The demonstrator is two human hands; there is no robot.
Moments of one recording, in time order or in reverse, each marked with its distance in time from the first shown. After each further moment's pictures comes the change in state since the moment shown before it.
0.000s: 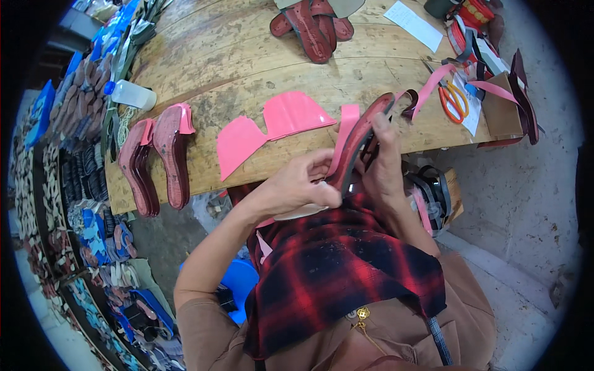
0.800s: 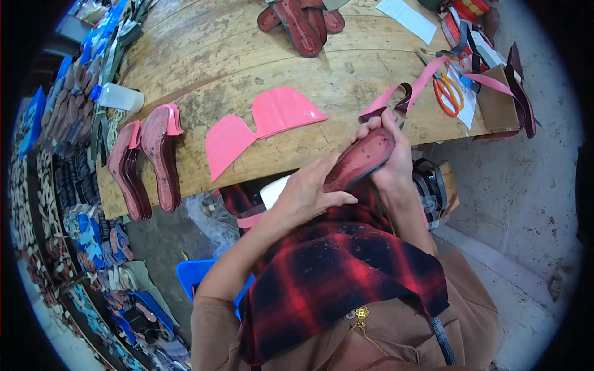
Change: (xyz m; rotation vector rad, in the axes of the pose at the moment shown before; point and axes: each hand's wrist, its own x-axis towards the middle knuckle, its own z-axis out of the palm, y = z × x) left_hand 0.015 -0.052 0.020 0.865 0.280 0.338; right_hand 0.031 0.020 -0.055 0.512 -0.026 0.161
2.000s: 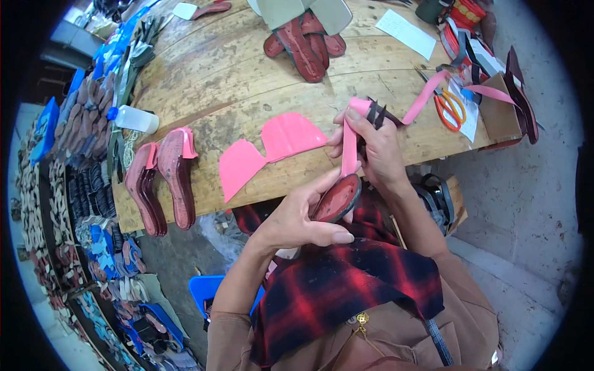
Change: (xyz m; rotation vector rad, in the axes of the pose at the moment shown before) left_hand 0.012 0.064 -0.057 -0.914 -0.216 -0.350; right_hand 0.015 -0.014 0.071 -0.547 -0.197 -0.237
